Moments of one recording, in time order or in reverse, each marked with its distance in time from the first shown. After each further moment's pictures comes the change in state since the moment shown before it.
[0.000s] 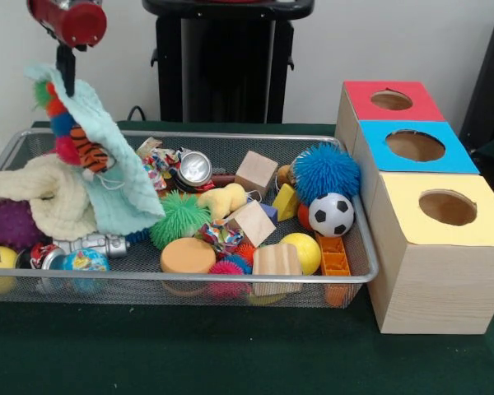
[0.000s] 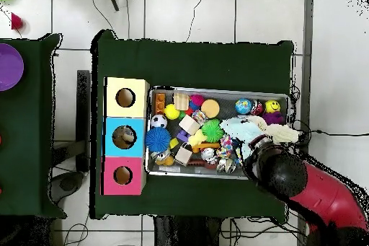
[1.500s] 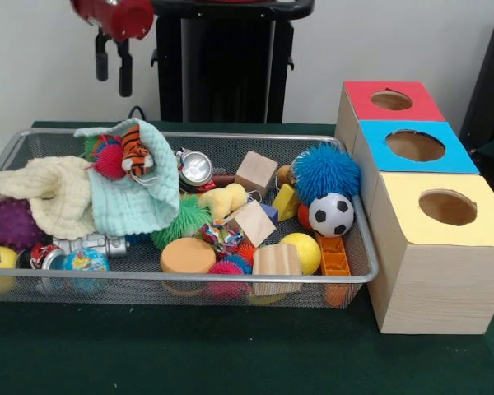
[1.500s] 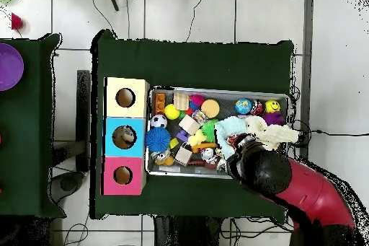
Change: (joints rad) arm 0.057 -0.057 0.029 0.036 0.062 0.065 0.000
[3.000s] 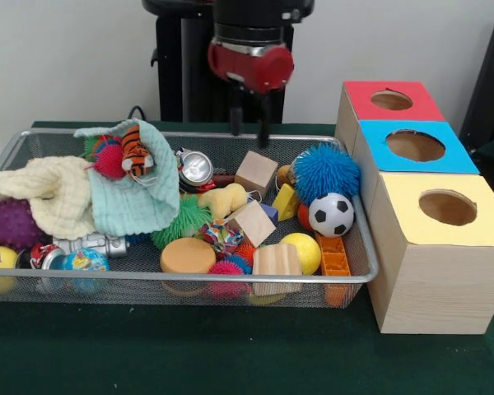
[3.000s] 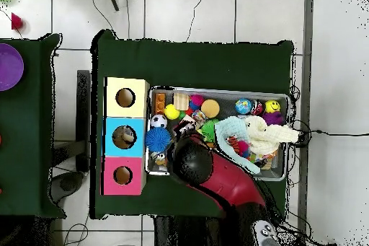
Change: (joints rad) arm 0.277 0.119 -0.008 0.145 0.386 -0.338 0.000
